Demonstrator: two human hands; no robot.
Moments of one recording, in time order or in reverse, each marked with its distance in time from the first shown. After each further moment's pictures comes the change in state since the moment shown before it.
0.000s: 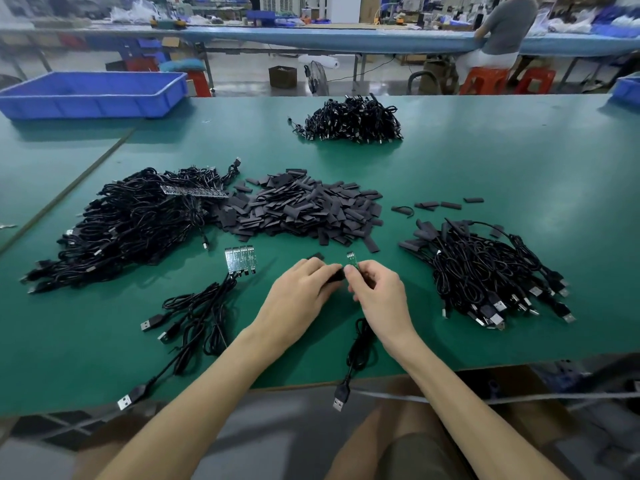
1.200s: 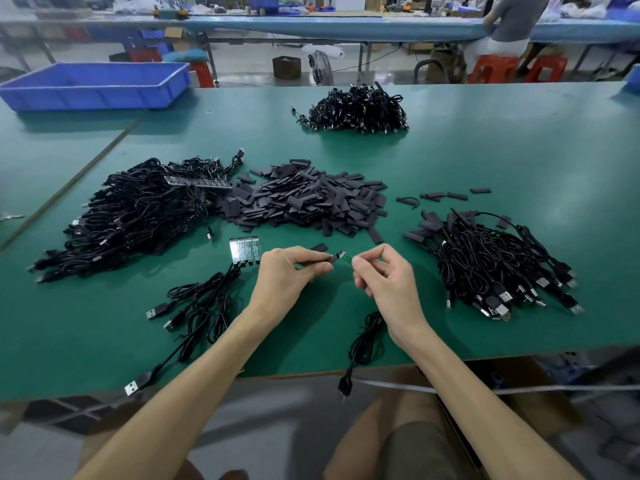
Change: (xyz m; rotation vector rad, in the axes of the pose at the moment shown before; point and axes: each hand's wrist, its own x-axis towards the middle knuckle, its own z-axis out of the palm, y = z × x) left_hand 0.003 -0.009 -0.015 -0.586 0.055 -0.460; right_hand -0.007 -0.004 -0.009 0.283 -0.061 0.018
